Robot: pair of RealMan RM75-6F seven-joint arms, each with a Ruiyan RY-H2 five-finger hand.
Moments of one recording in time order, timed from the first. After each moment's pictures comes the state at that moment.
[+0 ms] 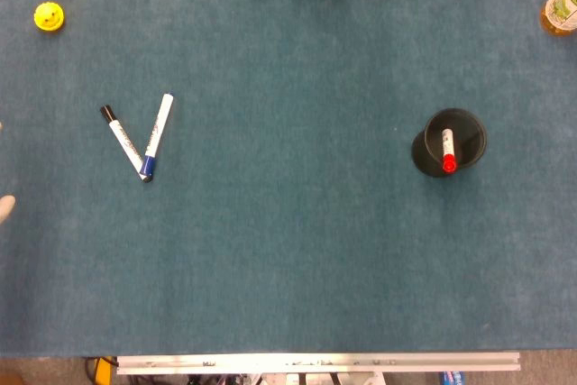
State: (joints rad) left arm -0.07 -1.03 -0.03 -1.77 1.56 1.54 0.11; right arm 0.04 -0.95 0.00 -1.73 -1.59 1.49 0.21
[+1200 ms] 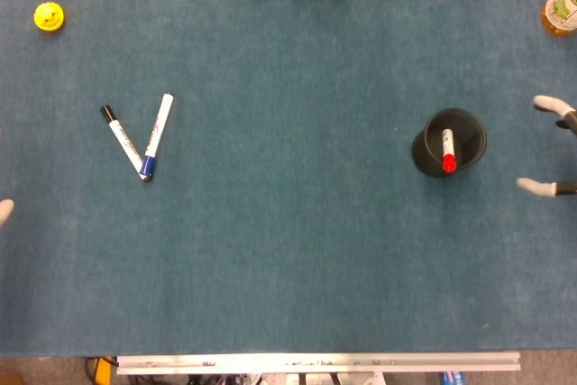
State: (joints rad) left arm -0.07 -1.01 -0.02 -1.76 1.55 1.52 0.05; right arm 0.30 -1.34 0.06 -1.40 -1.40 1.01 0.63
